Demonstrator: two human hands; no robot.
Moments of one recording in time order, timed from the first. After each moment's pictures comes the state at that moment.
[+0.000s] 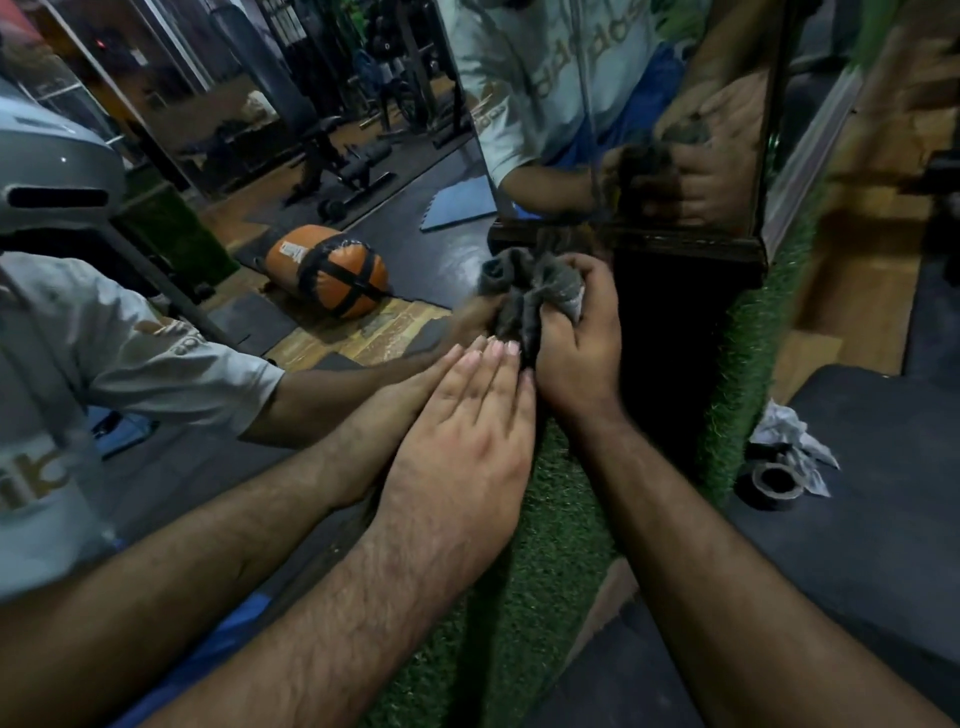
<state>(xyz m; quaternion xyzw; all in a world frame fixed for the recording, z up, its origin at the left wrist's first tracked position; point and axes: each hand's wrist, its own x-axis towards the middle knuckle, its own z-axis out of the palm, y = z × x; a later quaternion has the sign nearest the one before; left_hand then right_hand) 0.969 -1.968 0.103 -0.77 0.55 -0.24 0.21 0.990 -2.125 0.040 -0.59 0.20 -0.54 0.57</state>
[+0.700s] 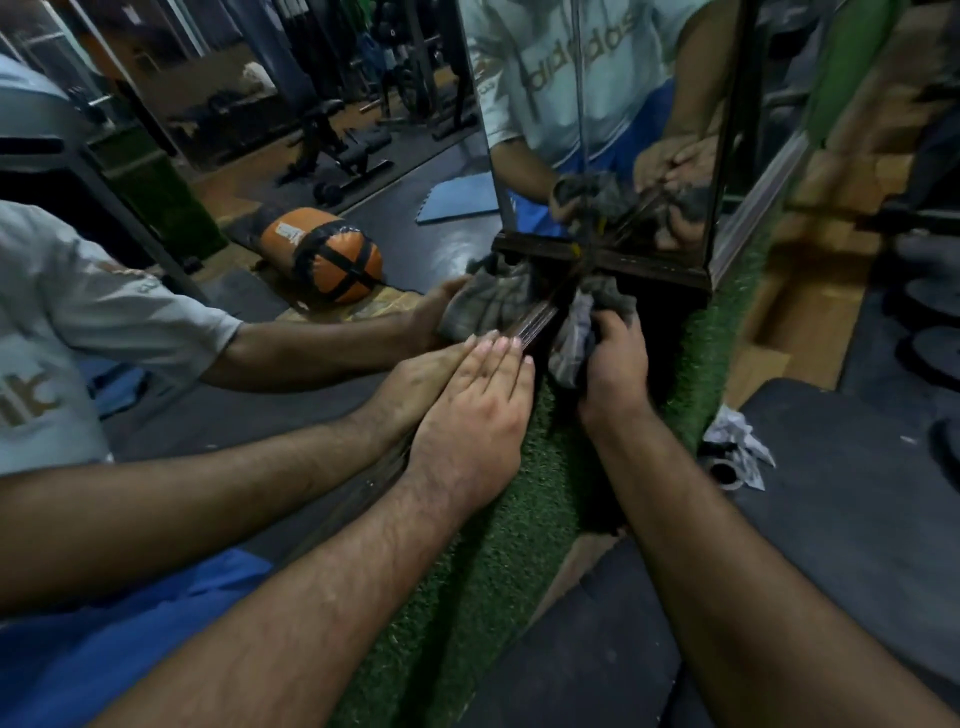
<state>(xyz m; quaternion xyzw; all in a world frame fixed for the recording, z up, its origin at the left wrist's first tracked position) 0.968 -1.966 0.095 -0.79 0.54 -0.24 0.14 0.937 -2.119 0.081 -0.33 0.28 -0.43 0.79</state>
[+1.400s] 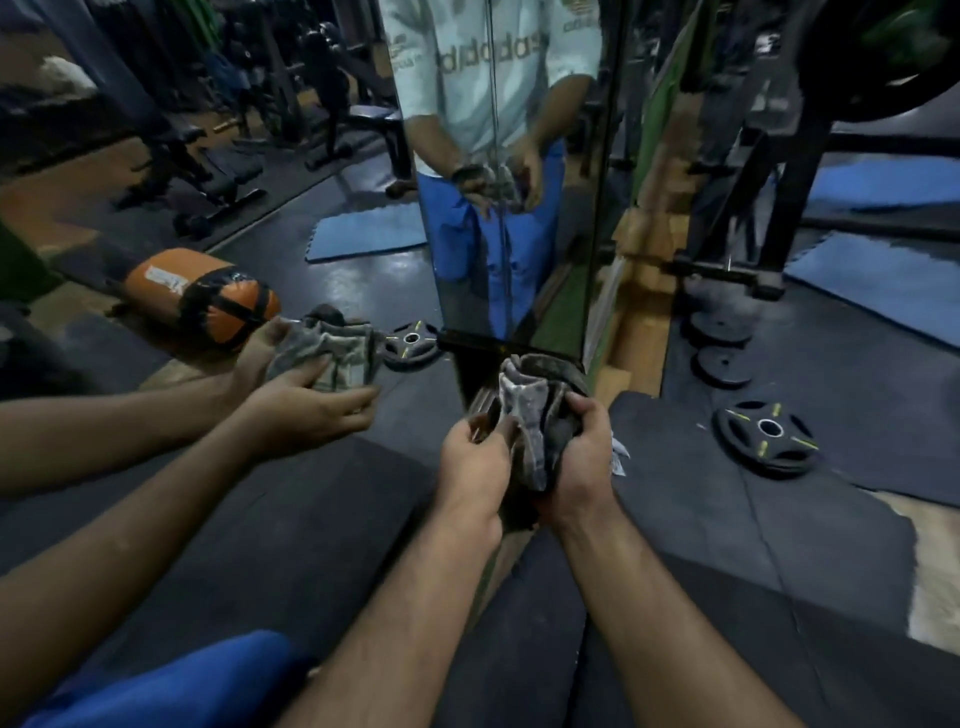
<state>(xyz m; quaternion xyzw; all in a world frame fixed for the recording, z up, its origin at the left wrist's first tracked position) 0.886 -1.950 0.283 -0.69 0.04 0.35 -0.63 0.838 -2.005 0.259 -0.17 0.23 -0.40 0.87</state>
